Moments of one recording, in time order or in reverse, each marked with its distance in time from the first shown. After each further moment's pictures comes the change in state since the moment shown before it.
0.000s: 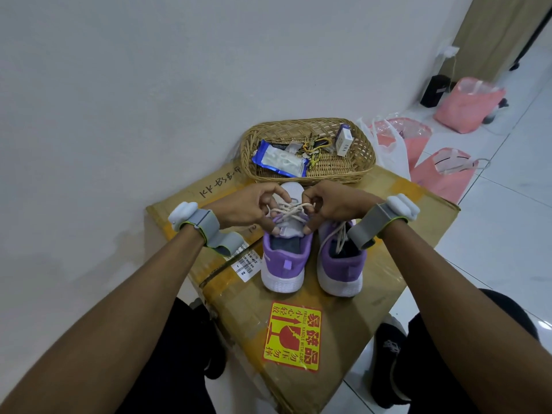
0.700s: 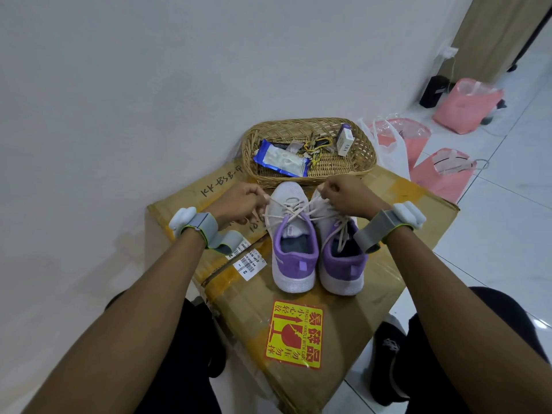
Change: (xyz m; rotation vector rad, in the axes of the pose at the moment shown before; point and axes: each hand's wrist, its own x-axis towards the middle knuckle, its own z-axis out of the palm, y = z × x) left_hand -0.002 -0.009 -0.002 -0.102 0.325 -0.228; right_hand 0.001 0.026 0.002 -0.118 0.441 0.210
